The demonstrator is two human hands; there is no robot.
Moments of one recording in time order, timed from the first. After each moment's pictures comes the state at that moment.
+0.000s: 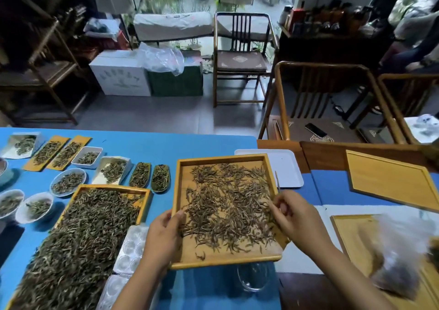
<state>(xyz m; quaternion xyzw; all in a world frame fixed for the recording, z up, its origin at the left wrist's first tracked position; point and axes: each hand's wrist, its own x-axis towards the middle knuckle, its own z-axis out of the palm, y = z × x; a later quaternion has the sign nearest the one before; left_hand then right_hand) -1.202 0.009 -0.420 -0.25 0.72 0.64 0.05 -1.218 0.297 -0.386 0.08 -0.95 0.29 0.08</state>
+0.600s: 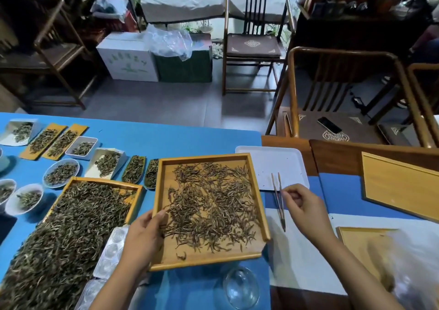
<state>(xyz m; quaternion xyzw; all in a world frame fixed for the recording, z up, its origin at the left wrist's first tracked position) -1.225 0.011 -0.430 -0.32 0.71 0.63 0.02 -1.288 0.348 -0.444 -0.03 -0.89 0.45 0.04</state>
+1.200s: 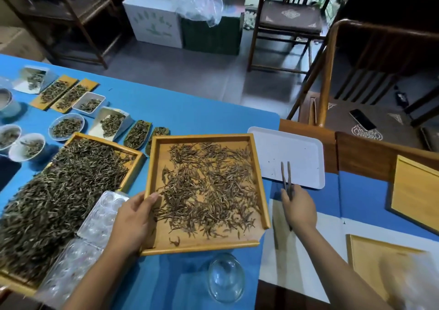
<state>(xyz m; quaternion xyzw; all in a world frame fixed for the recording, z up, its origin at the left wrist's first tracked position) -1.210 0.022 -0.471 -0.36 0.68 0.64 -0.02 -1.332 0.355 -0.556 -0.12 -0.95 0.27 -0.06</state>
